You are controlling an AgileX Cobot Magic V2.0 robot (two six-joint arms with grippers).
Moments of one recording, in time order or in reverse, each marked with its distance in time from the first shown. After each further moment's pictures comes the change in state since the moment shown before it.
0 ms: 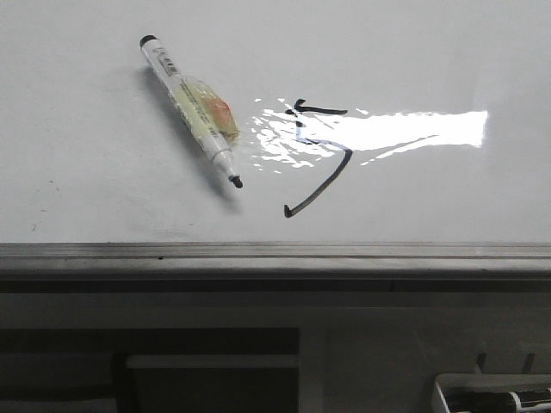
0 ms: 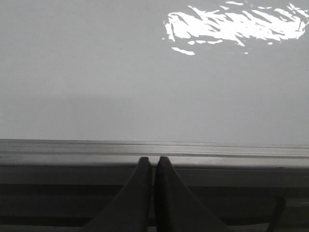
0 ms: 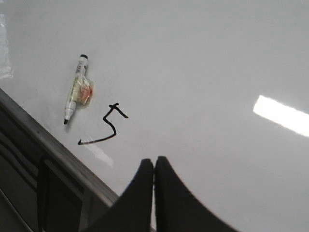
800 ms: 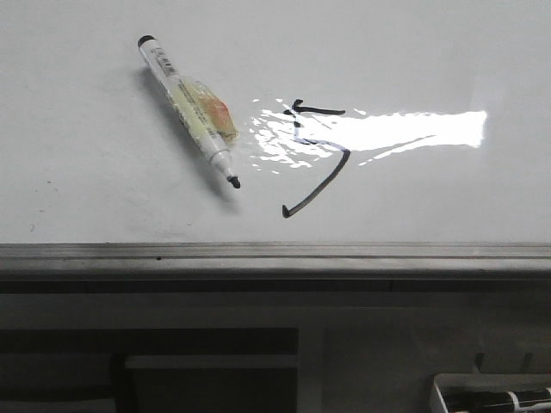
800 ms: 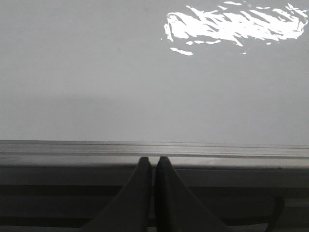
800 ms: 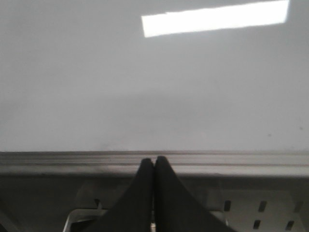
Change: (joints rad) left arm 0.000 0.000 0.000 0.000 0.001 0.002; right arm -0.855 0.000 0.483 0.370 -0.457 0.068
